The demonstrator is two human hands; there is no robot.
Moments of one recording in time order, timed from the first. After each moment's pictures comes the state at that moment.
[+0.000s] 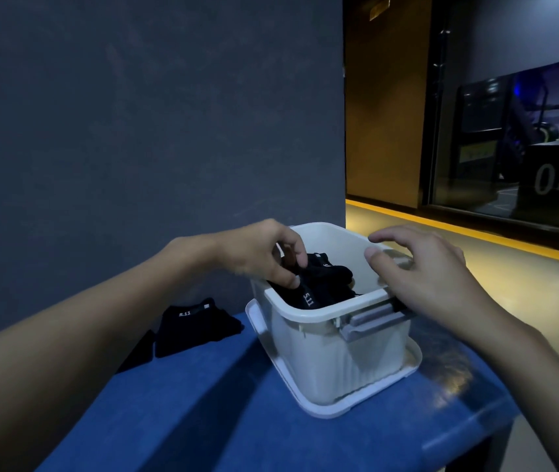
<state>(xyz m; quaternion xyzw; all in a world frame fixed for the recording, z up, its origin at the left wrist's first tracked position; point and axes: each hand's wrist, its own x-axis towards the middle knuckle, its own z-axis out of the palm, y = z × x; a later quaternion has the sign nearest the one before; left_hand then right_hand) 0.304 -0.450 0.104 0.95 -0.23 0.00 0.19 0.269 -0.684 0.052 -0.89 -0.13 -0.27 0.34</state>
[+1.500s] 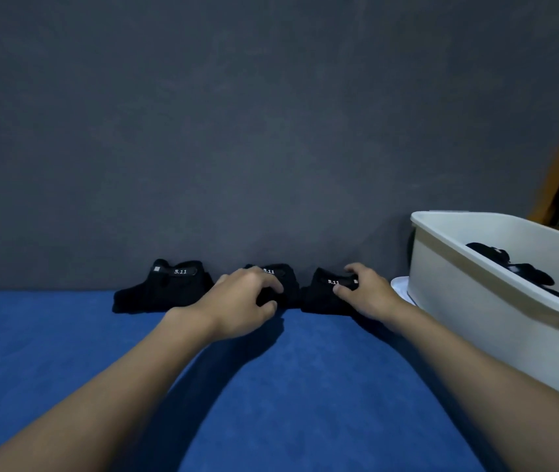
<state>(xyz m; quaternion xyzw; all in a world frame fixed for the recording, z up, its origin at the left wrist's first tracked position) 0.202 -0.202 -0.037 0.98 0.01 0.12 0.16 0.343 -0.409 -0.052 -0.92 -0.20 0.01 0.33</state>
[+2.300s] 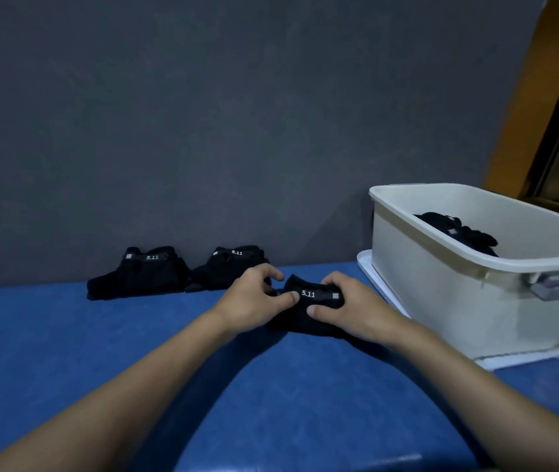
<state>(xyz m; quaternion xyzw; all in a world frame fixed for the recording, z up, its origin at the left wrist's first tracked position) 0.205 -0.278 -0.061 0.87 0.10 0.10 0.48 0.272 -0.466 -0.061 -0.89 -0.28 0.05 0.36</state>
